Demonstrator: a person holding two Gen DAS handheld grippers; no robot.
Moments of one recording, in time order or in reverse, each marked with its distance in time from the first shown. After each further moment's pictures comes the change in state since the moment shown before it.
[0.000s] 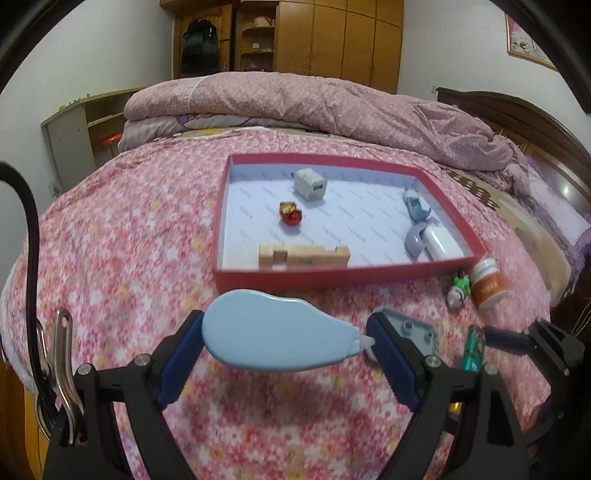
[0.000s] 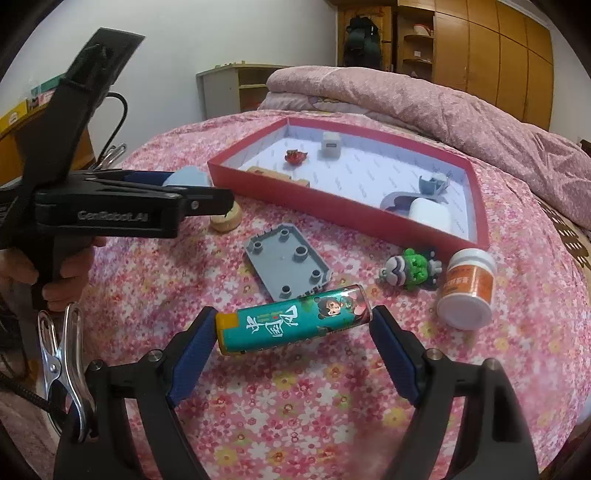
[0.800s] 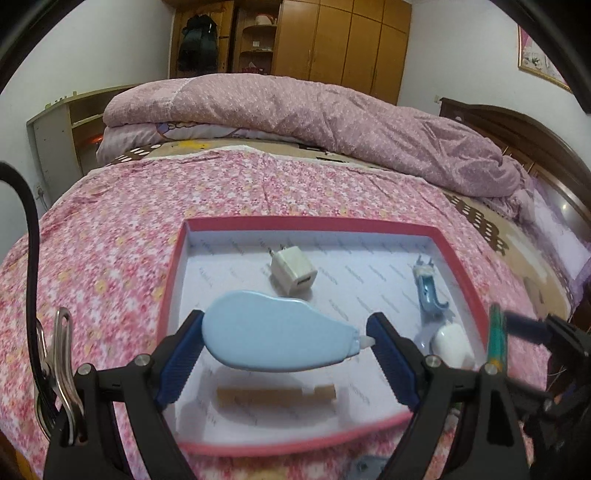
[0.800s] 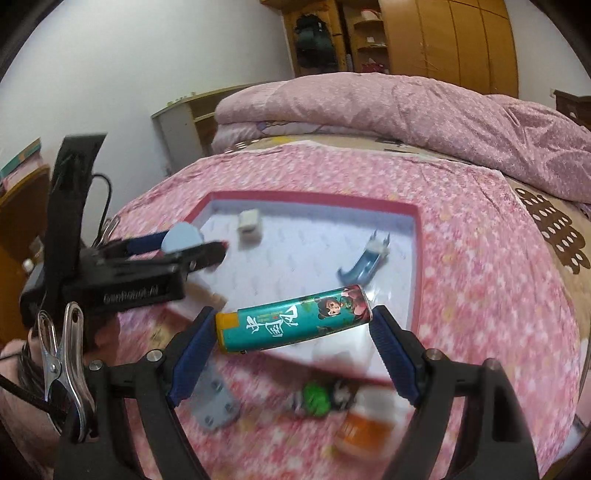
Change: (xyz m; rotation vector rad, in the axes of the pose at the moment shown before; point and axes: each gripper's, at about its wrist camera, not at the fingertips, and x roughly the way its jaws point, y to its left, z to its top) left arm 0.071 -0.011 0.091 -0.042 0.010 -0.037; right arm 0.017 -0.097 0.097 0.211 -0.016 -0.007
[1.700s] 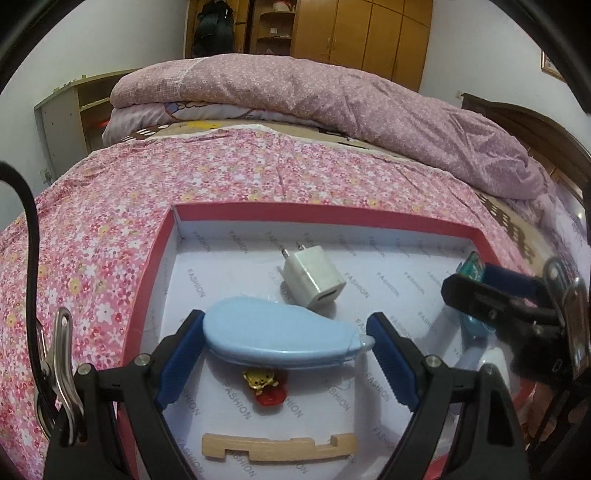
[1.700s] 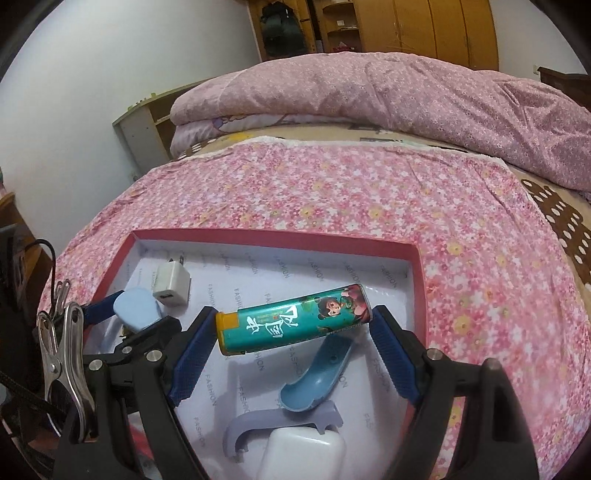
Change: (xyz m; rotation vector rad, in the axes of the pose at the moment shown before) left arm 0.047 0.004 0.005 -0.046 0.047 0.057; right arm 0.083 -0.037 0.054 0.085 0.045 -0.066
